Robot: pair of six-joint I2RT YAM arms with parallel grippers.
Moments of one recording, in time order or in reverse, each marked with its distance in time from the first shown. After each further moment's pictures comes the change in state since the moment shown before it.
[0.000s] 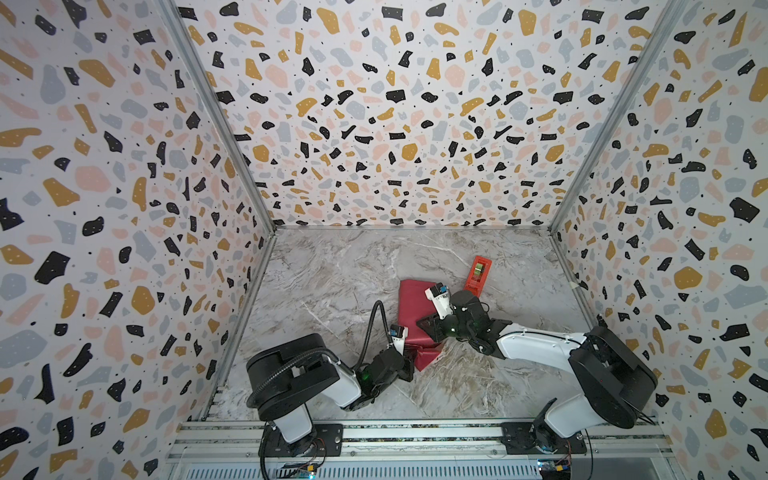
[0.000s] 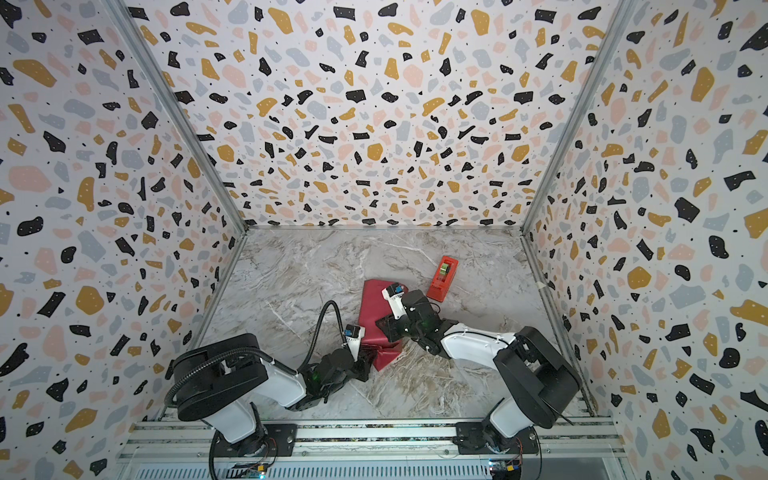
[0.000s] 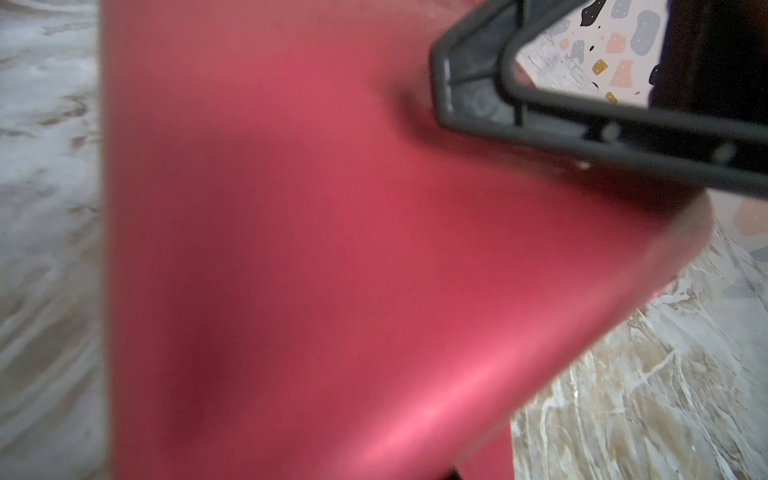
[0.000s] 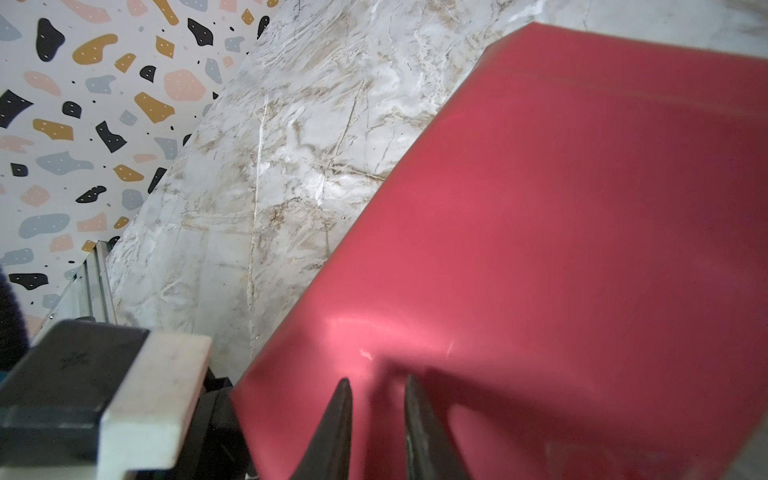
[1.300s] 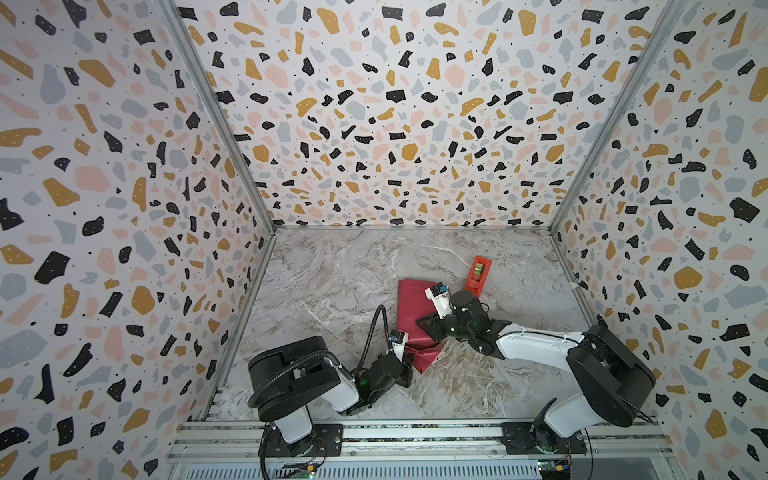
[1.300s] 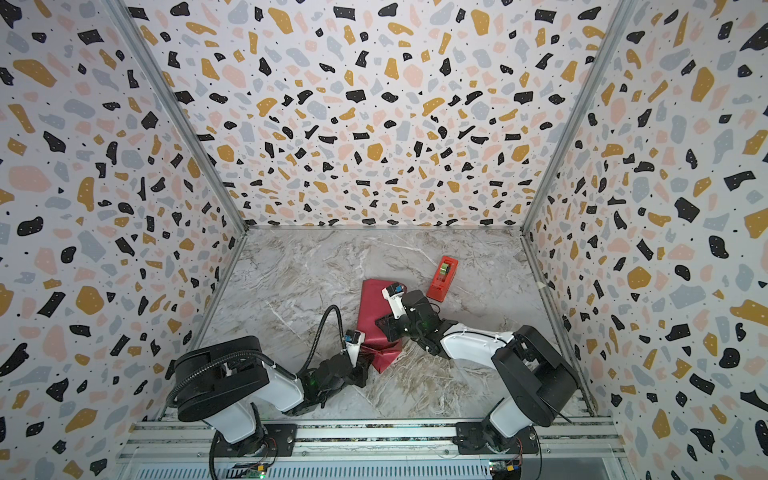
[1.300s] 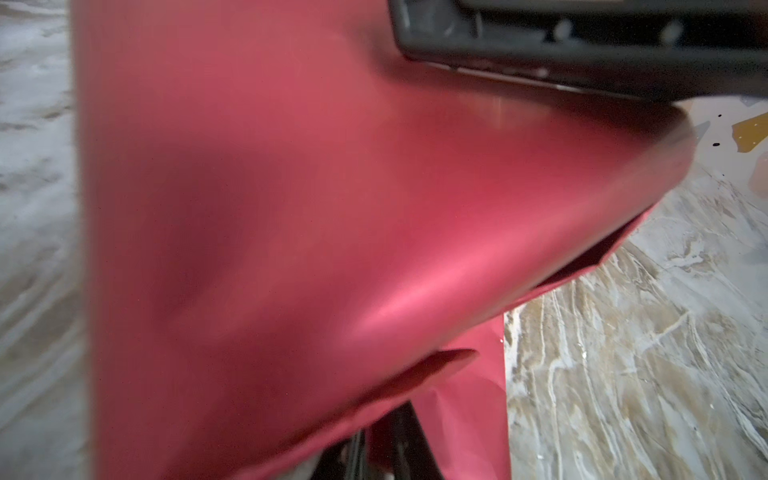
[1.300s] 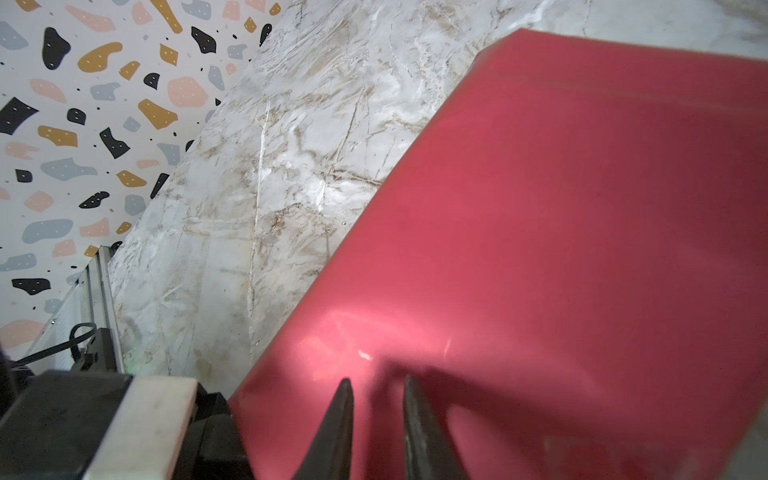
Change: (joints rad) left arm -0.039 -0.006 -0.050 0.035 -0.026 0.051; right arm 0.000 0.010 -0.005 0.027 -0.004 0.008
